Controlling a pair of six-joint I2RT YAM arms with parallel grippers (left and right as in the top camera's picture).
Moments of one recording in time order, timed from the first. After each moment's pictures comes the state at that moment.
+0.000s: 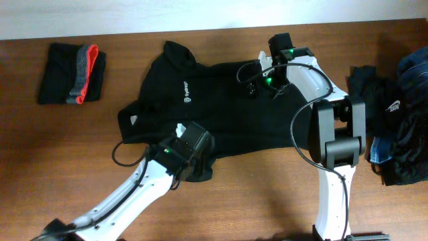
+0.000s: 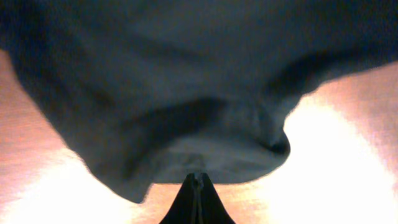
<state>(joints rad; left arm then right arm) -0.65 1.46 0.93 -0.79 -0.12 -0.49 0.12 2.33 1.86 -0.90 -0.24 -0.02</state>
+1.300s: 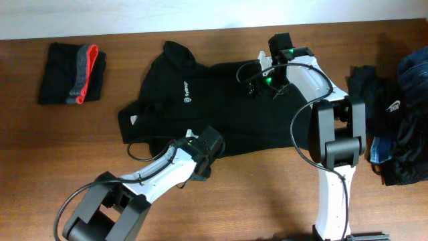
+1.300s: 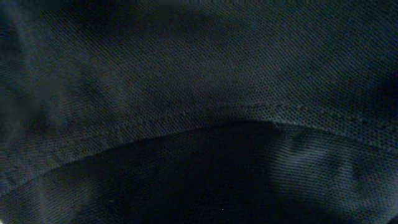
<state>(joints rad) -0.69 1.74 0.93 -0.71 -0.26 -0.49 0.12 2.33 1.86 -0.90 -0.25 -0.02</state>
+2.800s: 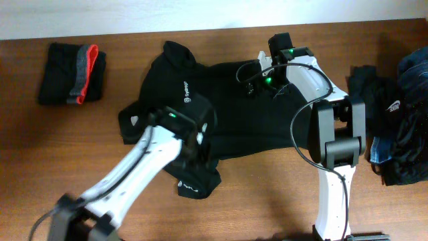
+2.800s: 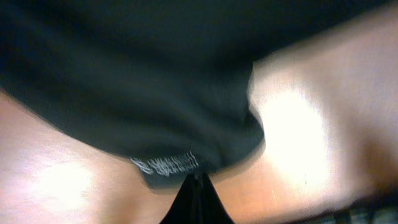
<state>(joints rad) -0.58 1.62 1.32 -1.13 0.05 -0.40 0.12 2.33 1.86 -0.90 -0.25 -0.02</state>
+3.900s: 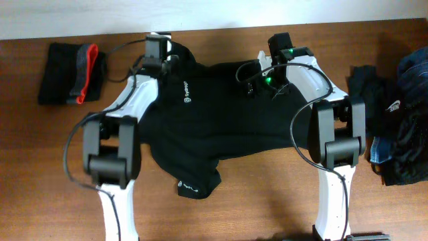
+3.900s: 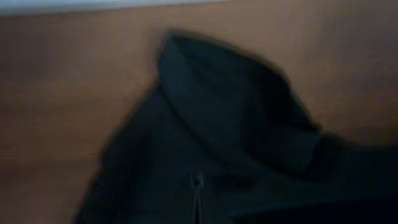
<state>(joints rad) -0.20 2.31 1.78 -0.29 -0.07 -0.06 0.12 2.33 1.87 -0.90 -0.25 -0.02</state>
